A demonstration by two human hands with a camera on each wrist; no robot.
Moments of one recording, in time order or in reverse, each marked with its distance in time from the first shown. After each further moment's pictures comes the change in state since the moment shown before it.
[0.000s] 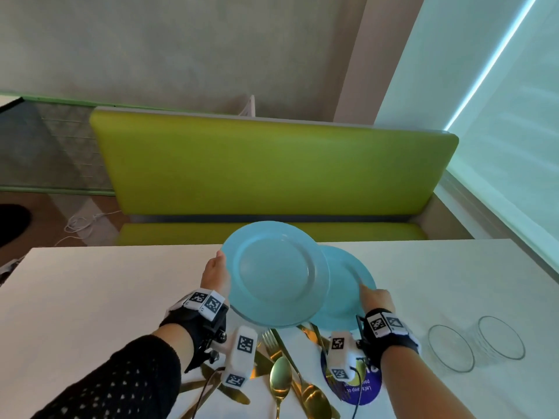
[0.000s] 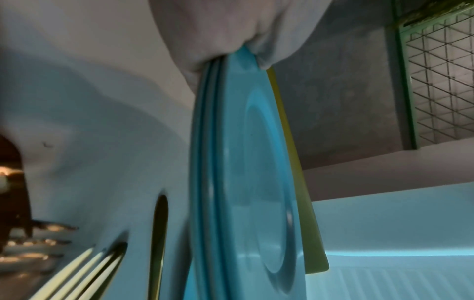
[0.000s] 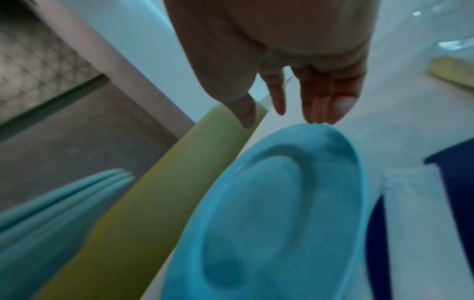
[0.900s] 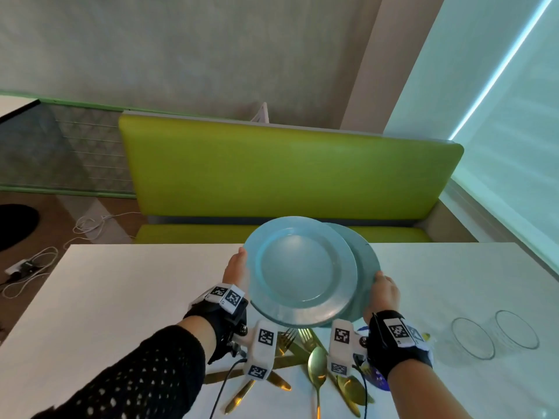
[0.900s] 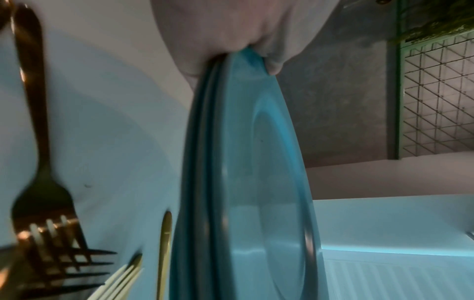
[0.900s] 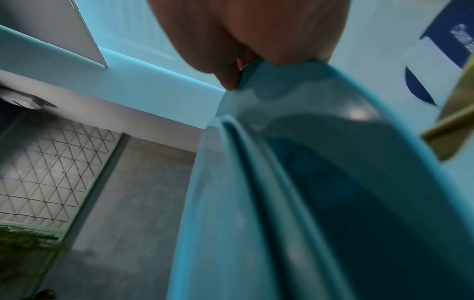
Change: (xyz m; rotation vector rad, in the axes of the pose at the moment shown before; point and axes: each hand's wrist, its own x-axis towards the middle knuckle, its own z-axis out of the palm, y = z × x) left_hand 0.001 -0.001 -0.054 -0.145 -0.172 -0.021; right_hand -0.094 -0.033 0.026 0.533 0.035 -0.083
